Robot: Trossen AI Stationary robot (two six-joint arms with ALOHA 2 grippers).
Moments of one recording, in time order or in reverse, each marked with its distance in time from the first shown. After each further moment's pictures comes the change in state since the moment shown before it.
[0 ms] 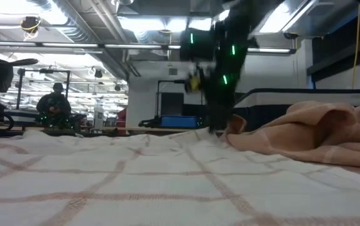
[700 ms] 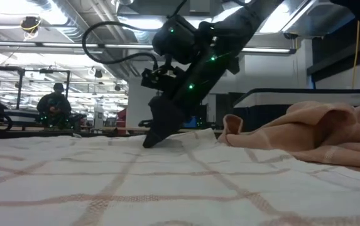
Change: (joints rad) left arm -0.128 0.002 -0.003 0.077 0.029 -0.231; right arm 0.092 0.202 0.028 0.514 -0.276 0.019
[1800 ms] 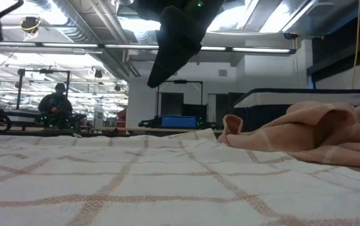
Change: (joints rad) left arm -0.064 0.047 0.181 -0.076 -0.316 0.322; right arm 0.147 -0.101 0.330 -0.546 0.079 -0.041
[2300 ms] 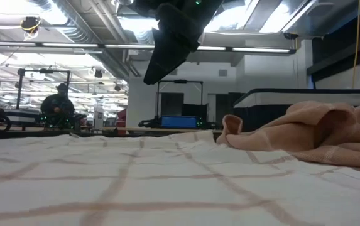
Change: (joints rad) left arm -0.048 0.199 -0.026 0.059 0.329 -0.056; right arm 0.005 0.000 0.000 0.025 0.015 0.017
